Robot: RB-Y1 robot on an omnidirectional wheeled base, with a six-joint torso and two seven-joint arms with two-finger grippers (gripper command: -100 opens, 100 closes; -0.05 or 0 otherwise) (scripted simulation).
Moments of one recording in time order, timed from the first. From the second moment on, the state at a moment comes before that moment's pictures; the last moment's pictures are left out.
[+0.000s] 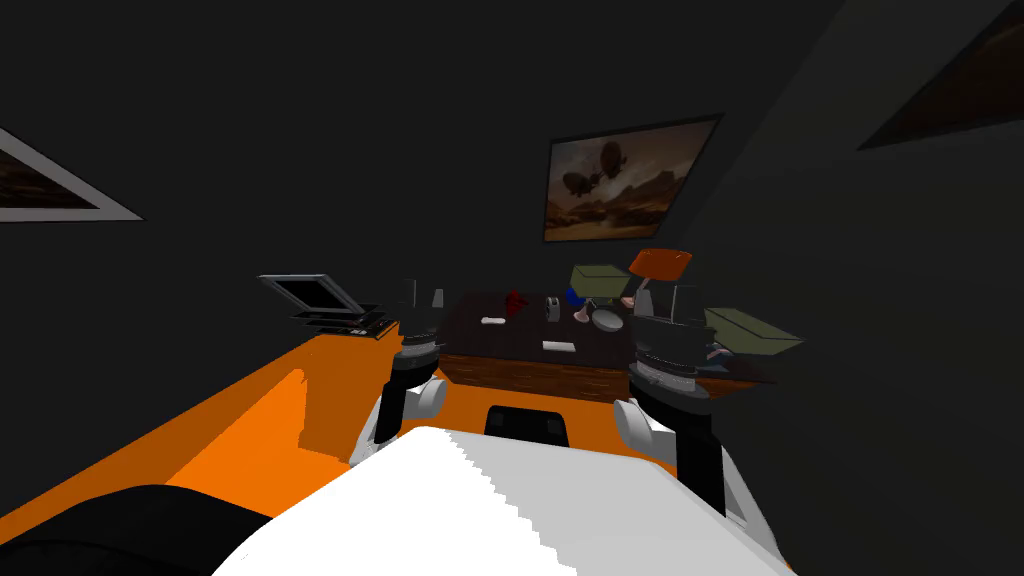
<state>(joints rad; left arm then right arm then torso) 0.47 0.05 0.00 -2.35 -0.01 -0.47 0.01 0.51 0.04 -0.02 -2.34 0.10 -0.64 -0.01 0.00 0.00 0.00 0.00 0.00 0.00</state>
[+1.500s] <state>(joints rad) 0.47 0.05 0.00 -2.35 -0.01 -0.47 0.01 0.64 -0.33 0.00 -2.09 0.27 -0.66 -0.10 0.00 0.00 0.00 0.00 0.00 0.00</state>
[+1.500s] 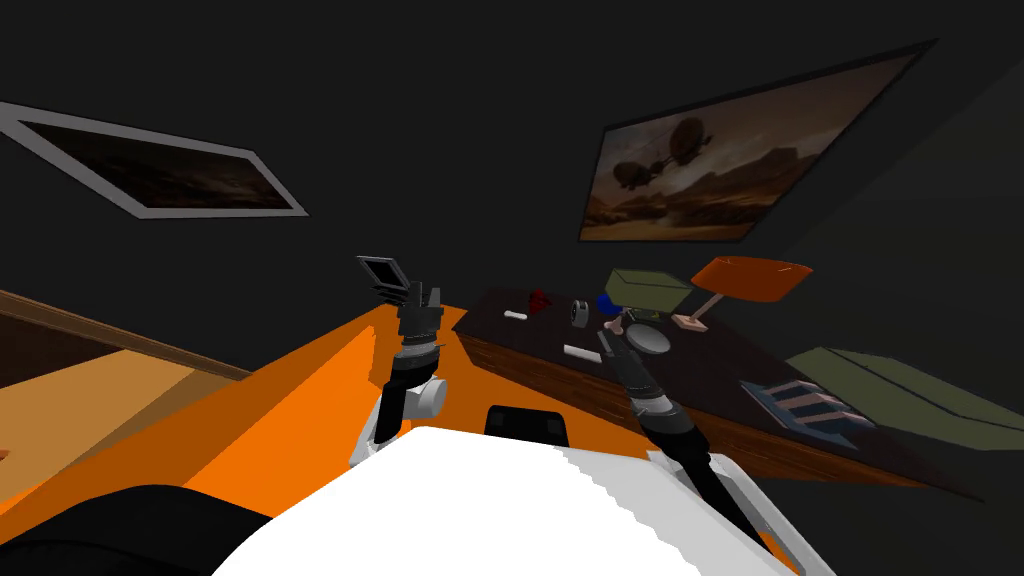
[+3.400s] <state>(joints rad) 0.47 0.05 0.00 -2.35 -0.01 -0.47 0.01 0.83 -0.73 0.03 -1.62 0.66 -0.65 -0.22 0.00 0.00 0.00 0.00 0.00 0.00</state>
